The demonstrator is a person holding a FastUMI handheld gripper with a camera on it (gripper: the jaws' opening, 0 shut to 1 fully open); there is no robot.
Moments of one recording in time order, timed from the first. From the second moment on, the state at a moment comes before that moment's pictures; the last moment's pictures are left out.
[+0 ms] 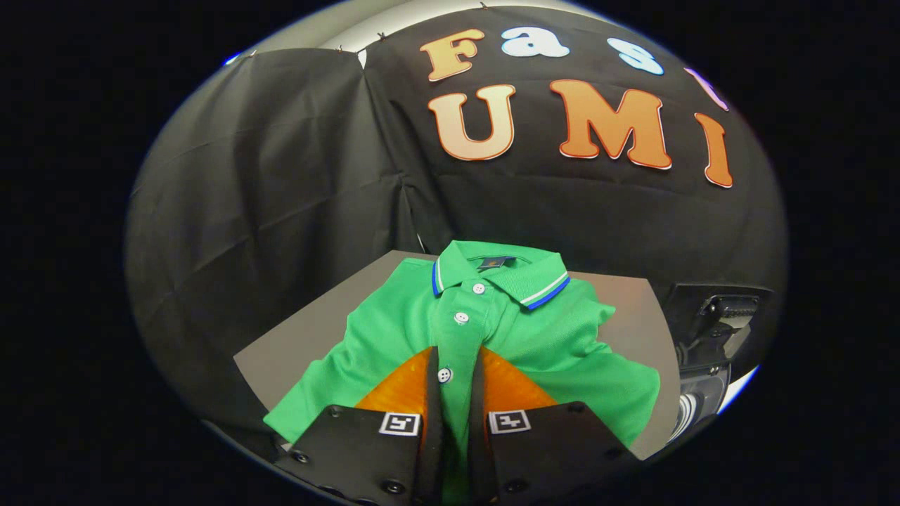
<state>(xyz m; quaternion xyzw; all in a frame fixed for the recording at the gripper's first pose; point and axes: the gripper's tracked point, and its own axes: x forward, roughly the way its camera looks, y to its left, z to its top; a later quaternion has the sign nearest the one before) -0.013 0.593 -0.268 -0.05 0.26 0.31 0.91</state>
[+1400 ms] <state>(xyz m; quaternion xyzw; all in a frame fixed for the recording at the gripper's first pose) 0.022 0.337 -0.090 0.04 0.05 0.25 0.97</state>
